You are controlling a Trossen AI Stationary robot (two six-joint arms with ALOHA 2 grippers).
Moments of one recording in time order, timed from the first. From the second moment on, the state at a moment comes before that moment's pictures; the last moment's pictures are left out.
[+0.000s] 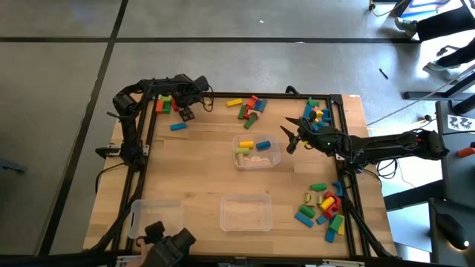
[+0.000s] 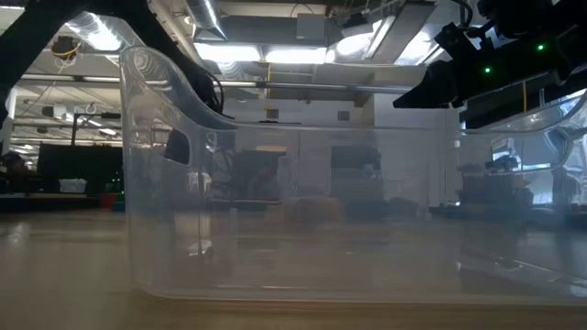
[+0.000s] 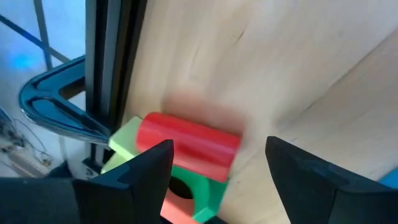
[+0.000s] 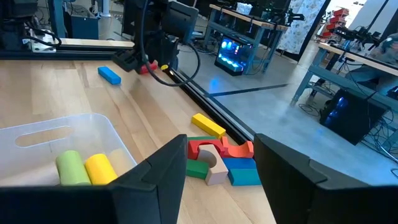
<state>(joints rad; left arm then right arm) 0.85 1.93 1.25 -0.96 -0.51 0.36 -0.11 0.91 0.32 0.41 0.50 -0.14</state>
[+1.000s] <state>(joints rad) 0.92 1.87 1.25 -0.88 -0.44 -0.30 -0.11 0.91 0.32 0.39 0.50 -0.14</state>
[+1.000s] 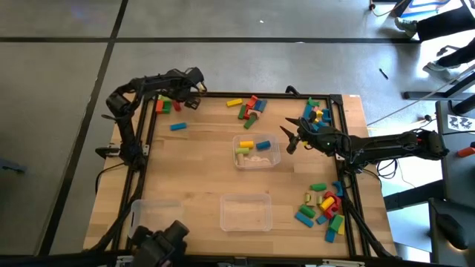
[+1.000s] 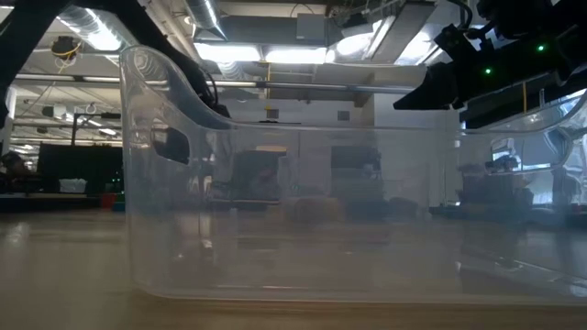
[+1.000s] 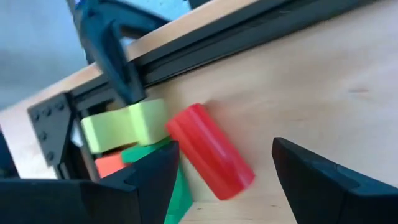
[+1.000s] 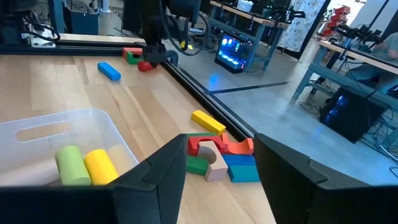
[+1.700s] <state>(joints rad) 0.95 1.92 1.25 -0.88 -0.38 -0.35 -0.11 0.91 0.32 0.39 0.50 -0.14</state>
